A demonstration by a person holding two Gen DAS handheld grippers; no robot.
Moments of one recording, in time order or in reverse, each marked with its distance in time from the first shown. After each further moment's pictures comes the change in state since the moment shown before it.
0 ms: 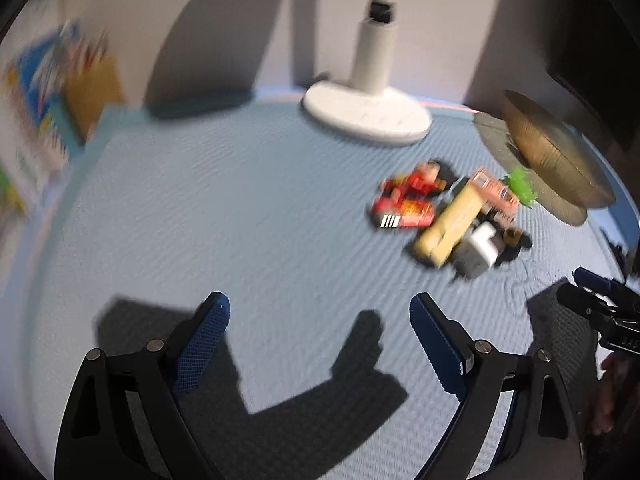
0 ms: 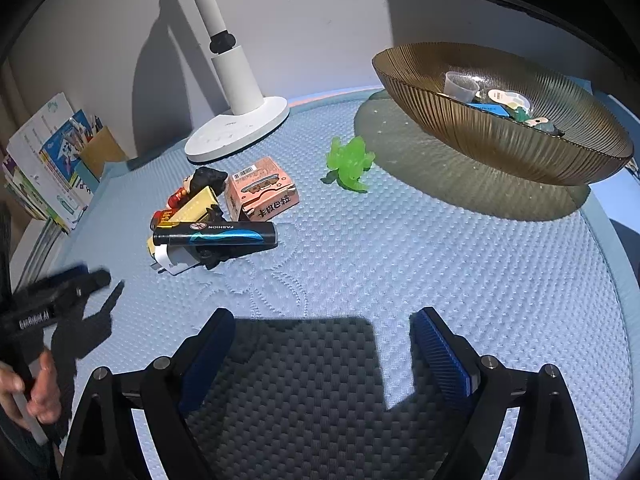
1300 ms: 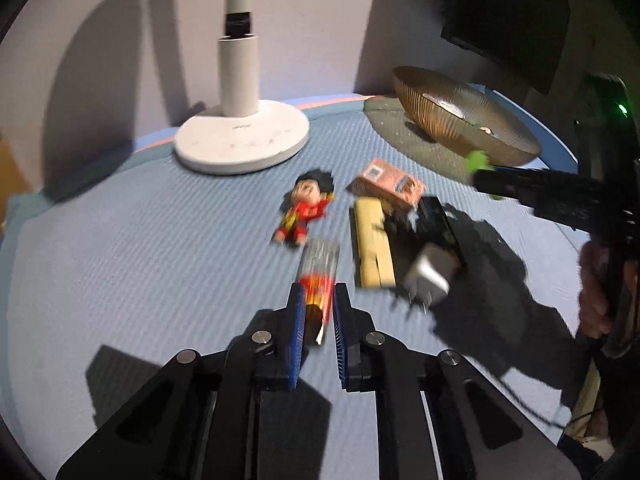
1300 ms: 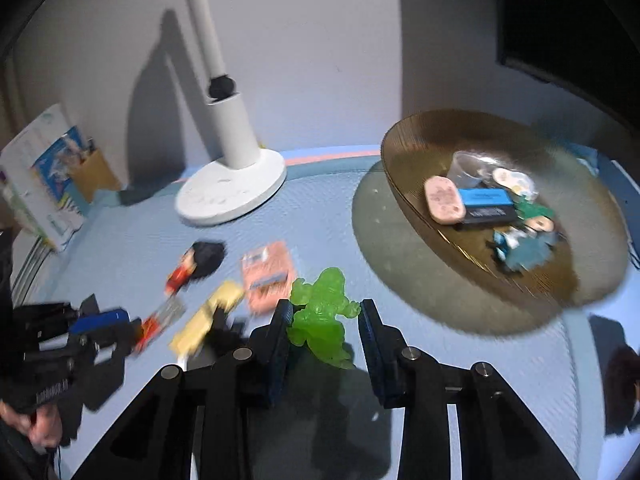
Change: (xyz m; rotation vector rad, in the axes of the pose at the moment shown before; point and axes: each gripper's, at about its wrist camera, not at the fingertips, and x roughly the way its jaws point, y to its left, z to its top) left arm -0.008 -0.043 0.001 0.197 -0.004 -0.270; right arm -0.023 0.009 0.056 -0.080 -0.078 -0.067
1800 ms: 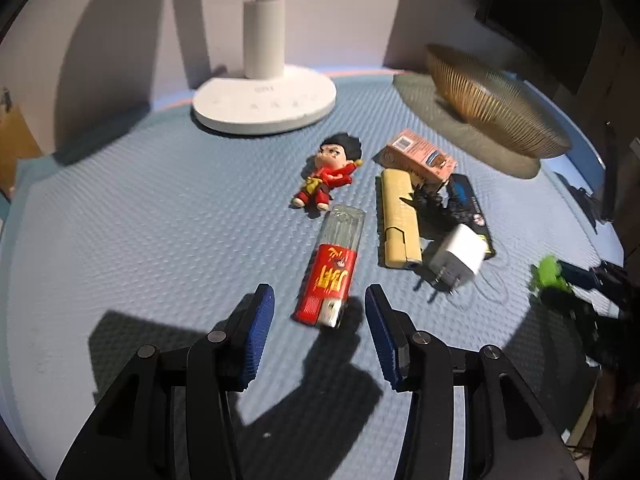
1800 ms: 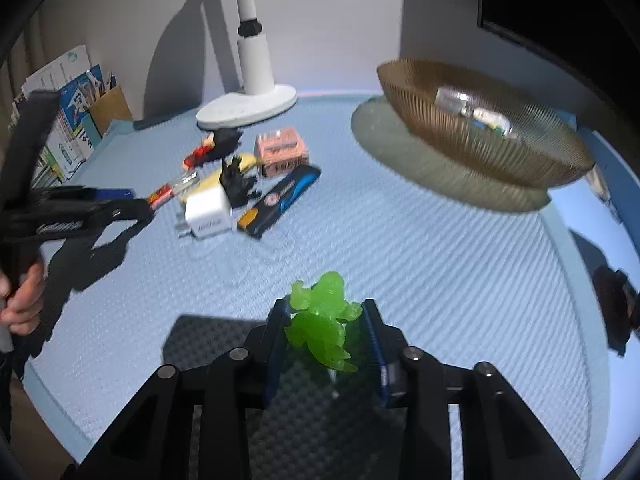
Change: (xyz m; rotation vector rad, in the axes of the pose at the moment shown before) left arm 0.033 0.001 0.007 -0.056 0.104 0.071; right arm -0.022 0.010 -0.091 -0.061 0.092 -0.026
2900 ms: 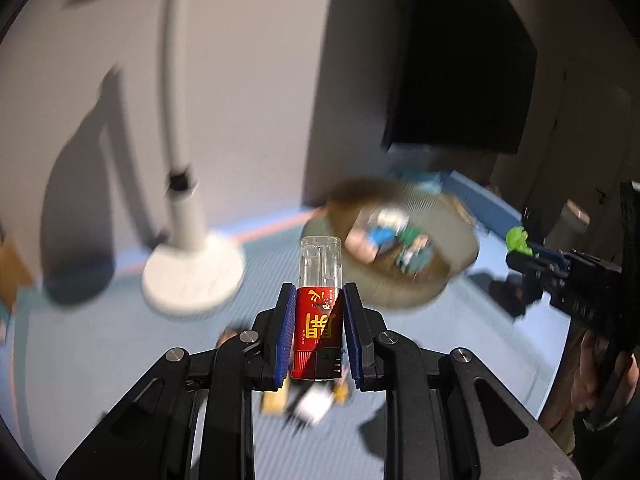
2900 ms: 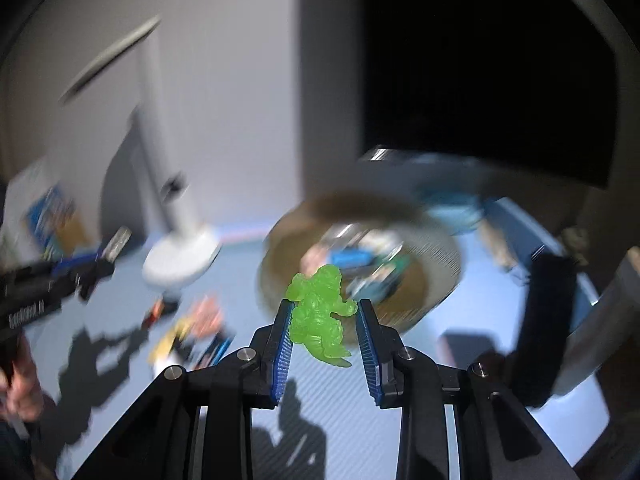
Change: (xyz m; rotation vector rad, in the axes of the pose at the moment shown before) left arm -0.108 -0.091 0.091 0.094 -0.374 -0.121; right arm -0.125 -0.078 0.088 0.170 -0.314 -0.204
